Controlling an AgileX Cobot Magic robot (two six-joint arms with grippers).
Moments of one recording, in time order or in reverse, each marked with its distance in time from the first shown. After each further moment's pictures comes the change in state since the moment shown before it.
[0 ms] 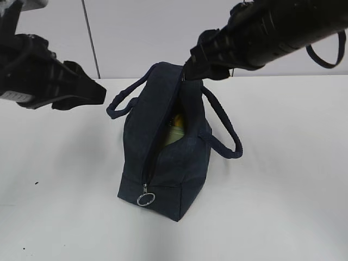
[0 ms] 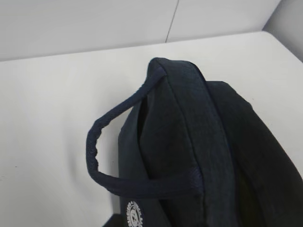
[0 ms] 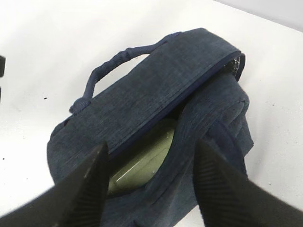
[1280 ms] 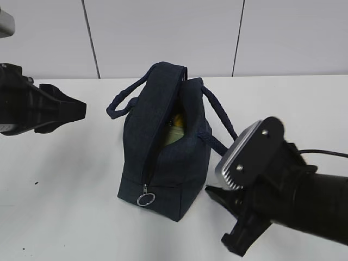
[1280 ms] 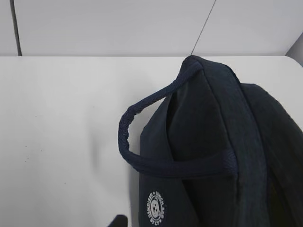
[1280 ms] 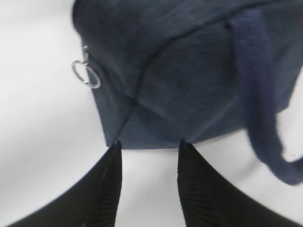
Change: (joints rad) left arm 0.000 -0.091 0.192 -0.066 -0.193 -0.001; right arm 0.247 -0.081 0.744 -0.162 -0.780 -0.158
